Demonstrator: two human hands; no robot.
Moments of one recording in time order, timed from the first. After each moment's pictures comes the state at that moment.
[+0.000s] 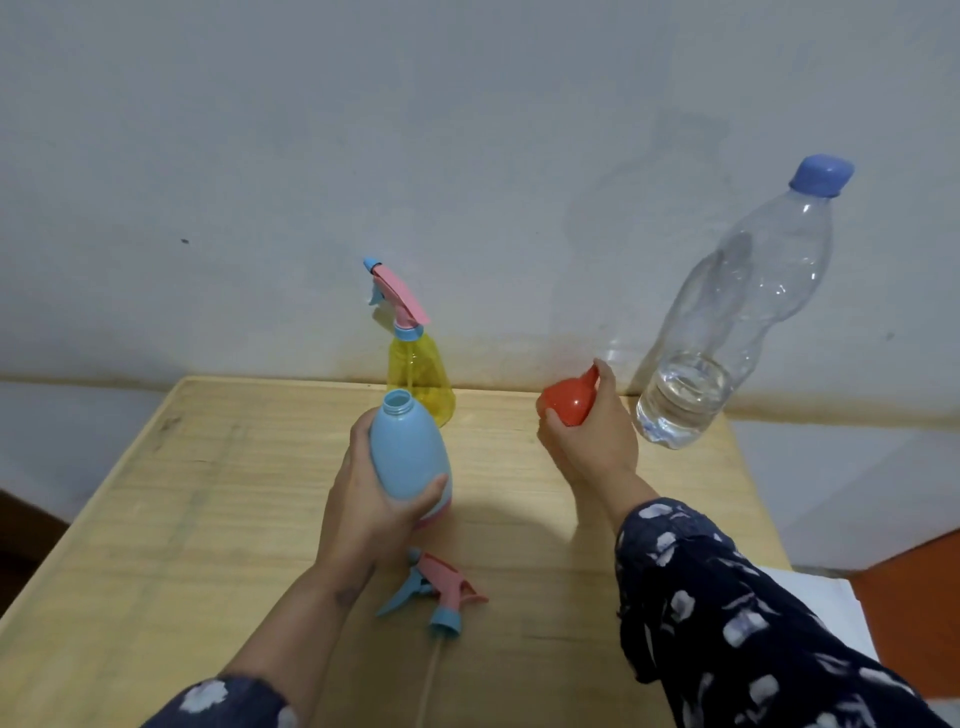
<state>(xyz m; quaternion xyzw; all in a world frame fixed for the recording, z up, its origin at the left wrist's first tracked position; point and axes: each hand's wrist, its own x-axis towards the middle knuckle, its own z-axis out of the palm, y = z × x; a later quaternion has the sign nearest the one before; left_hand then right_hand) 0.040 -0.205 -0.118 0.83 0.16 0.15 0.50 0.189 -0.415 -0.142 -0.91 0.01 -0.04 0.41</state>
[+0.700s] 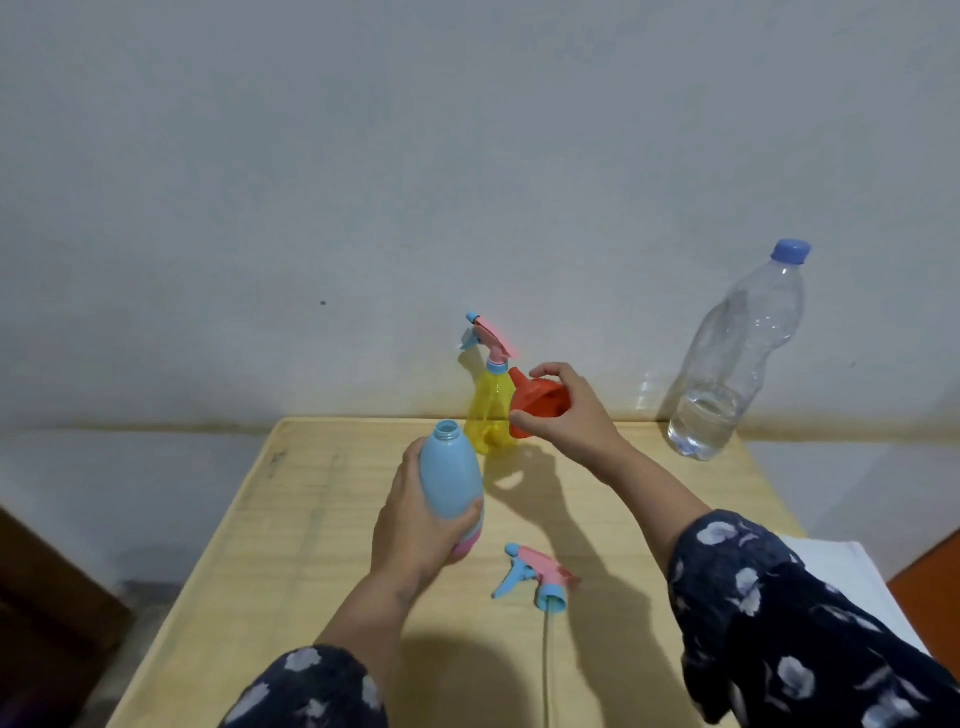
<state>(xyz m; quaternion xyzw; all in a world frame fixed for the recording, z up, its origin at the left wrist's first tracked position) -0.024 -0.140 -0.088 0.86 0.17 0.13 0.46 0.085 -0.312 -0.022 -0.83 -0.12 0.03 0.55</state>
